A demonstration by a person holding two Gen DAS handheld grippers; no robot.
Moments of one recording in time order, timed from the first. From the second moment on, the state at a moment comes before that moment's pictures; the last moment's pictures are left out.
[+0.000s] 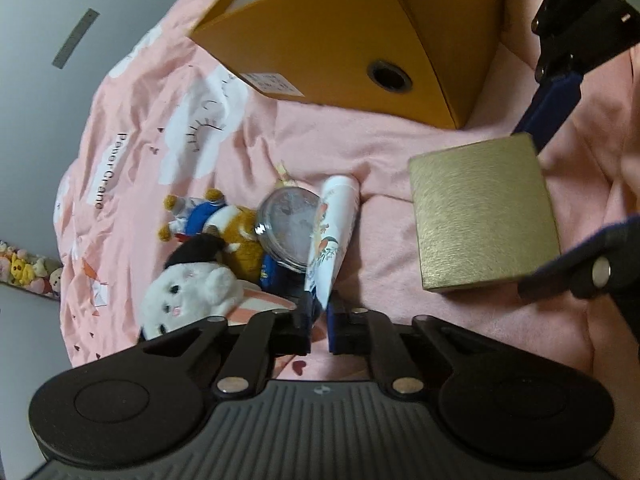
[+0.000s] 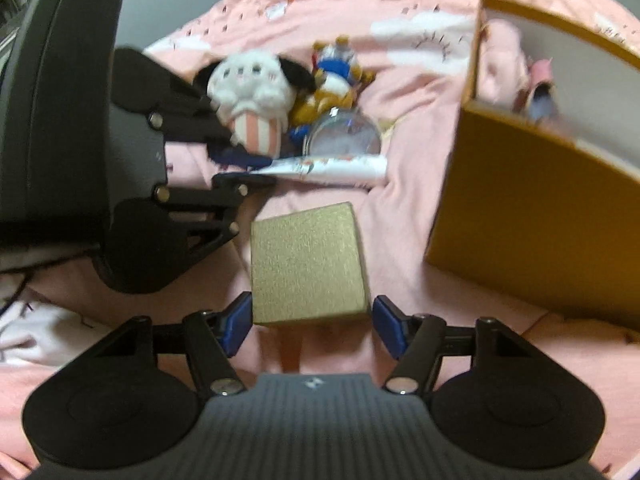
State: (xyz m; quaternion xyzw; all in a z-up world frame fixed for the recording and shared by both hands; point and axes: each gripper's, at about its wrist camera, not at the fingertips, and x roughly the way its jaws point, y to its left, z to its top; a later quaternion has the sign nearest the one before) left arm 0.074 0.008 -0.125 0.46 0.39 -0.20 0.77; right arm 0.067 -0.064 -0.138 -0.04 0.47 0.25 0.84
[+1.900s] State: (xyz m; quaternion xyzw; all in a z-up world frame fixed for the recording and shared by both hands) left arm 0.060 0.033 0.022 0.06 0.43 -0.21 0.88; right arm 0.086 -0.175 -0.058 0.18 0.53 0.24 0.80
